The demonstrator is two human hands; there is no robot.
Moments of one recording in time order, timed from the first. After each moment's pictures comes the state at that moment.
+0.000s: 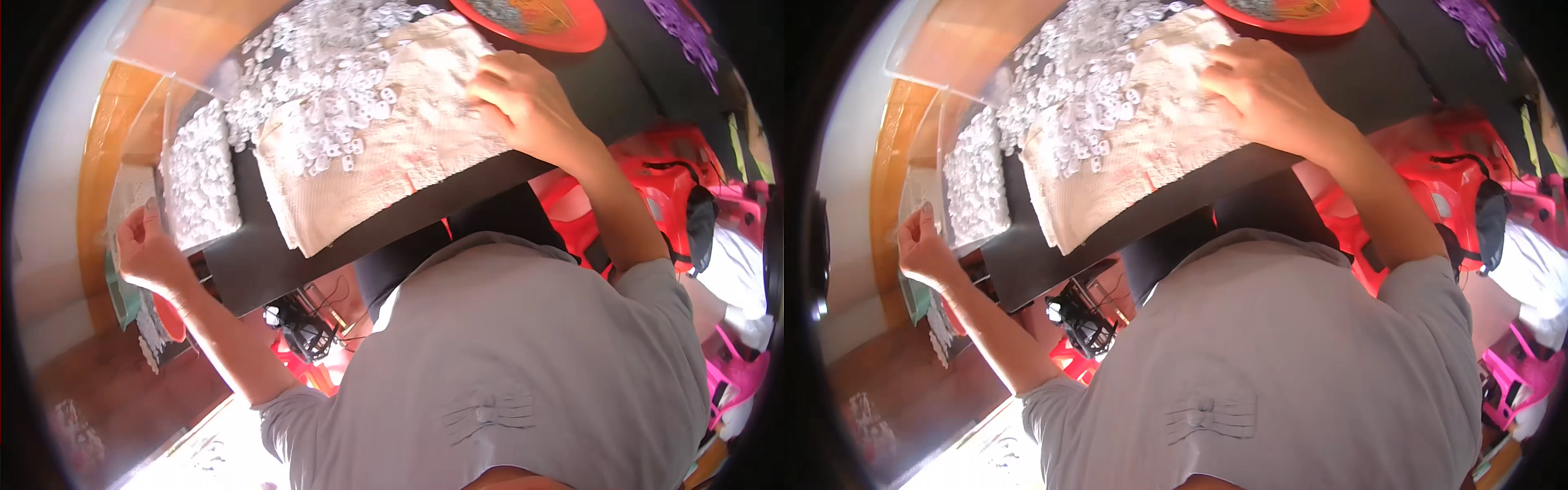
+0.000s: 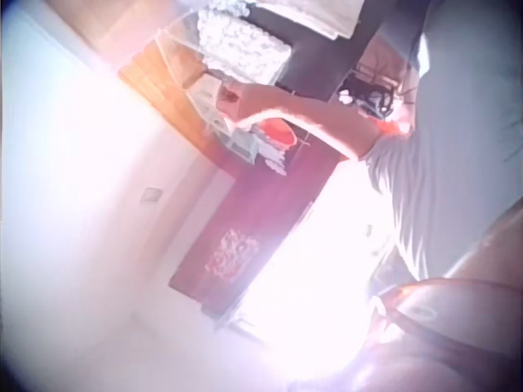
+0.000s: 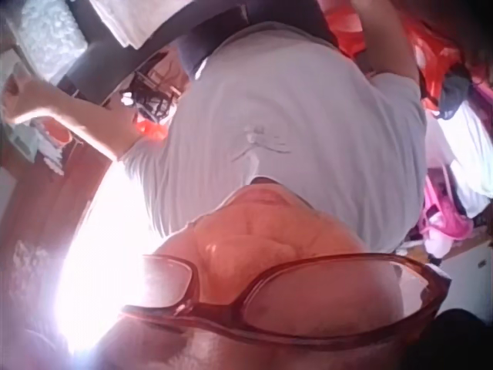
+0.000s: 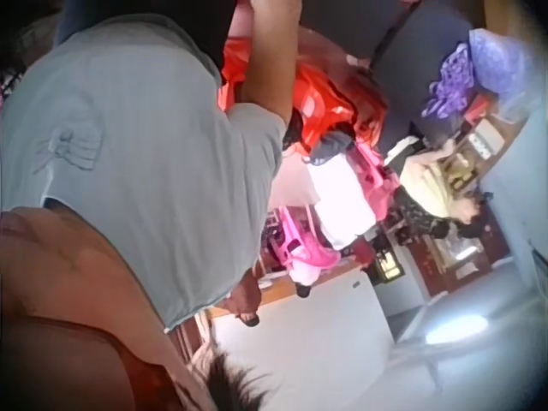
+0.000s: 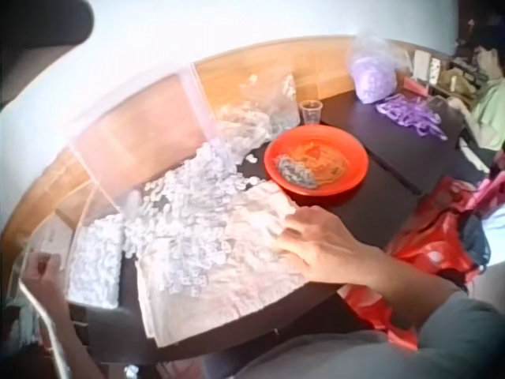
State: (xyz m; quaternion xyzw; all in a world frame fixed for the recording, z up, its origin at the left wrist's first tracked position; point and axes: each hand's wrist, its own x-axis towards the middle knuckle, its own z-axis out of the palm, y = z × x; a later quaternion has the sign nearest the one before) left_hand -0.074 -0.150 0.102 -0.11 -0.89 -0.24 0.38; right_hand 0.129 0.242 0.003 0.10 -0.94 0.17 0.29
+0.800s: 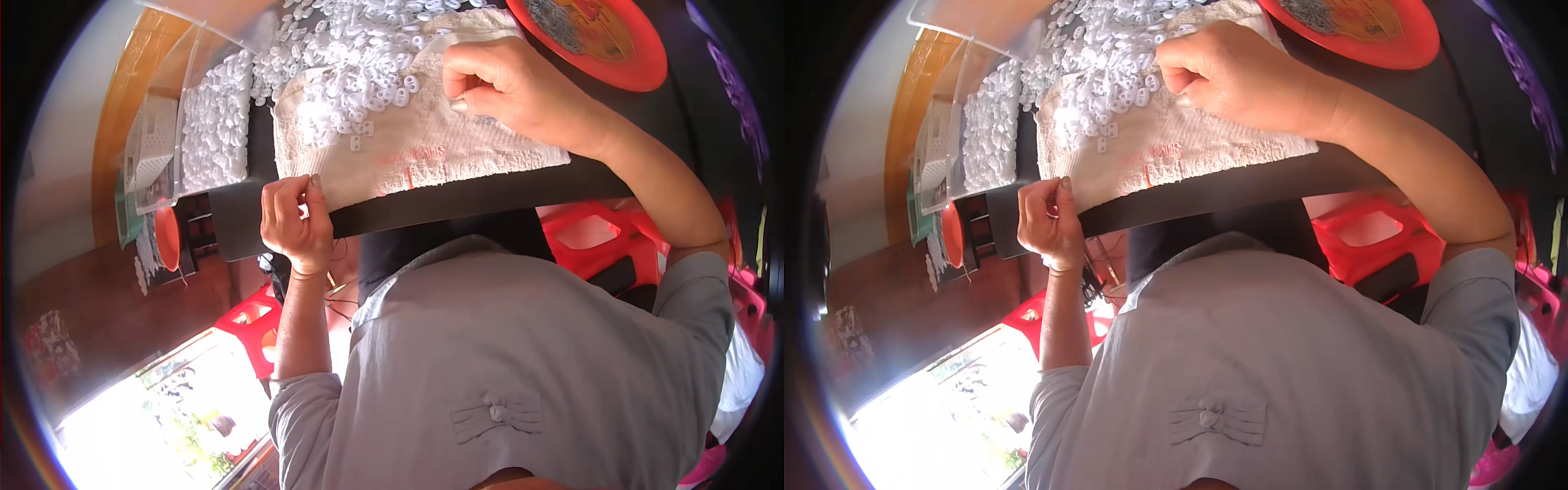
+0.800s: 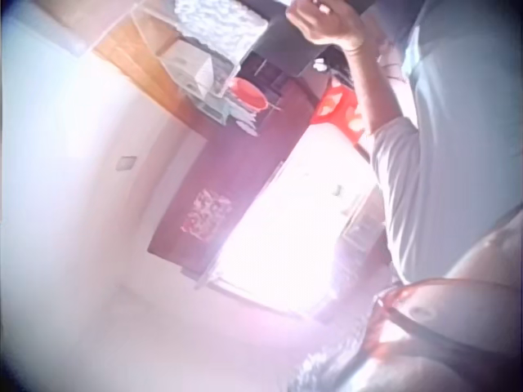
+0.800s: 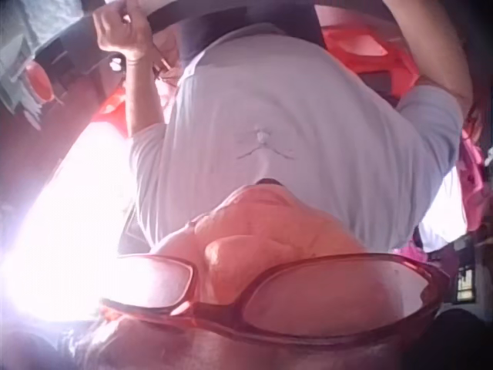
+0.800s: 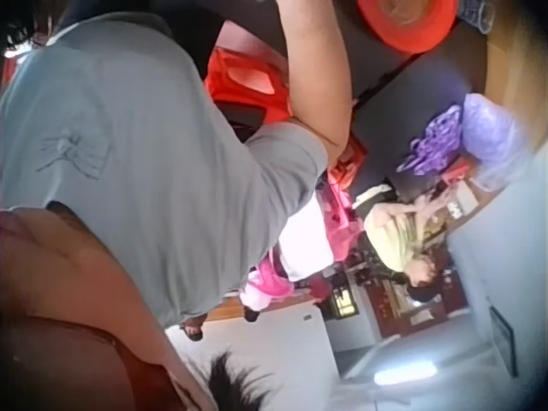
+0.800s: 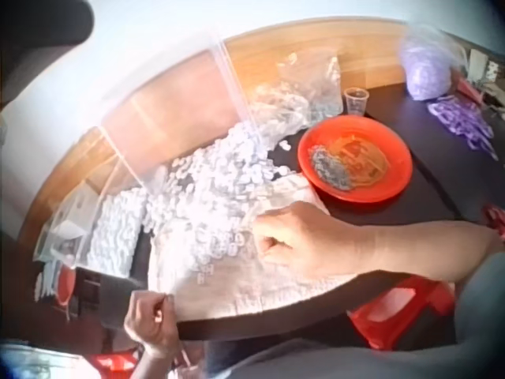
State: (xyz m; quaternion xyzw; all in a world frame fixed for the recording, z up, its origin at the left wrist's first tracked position) left_hand 0.054 -0.063 -0.008 -0.27 -0.87 -0.28 0.30; right_hand 0.076 0.254 0.033 0.22 -0.86 0.46 0.07
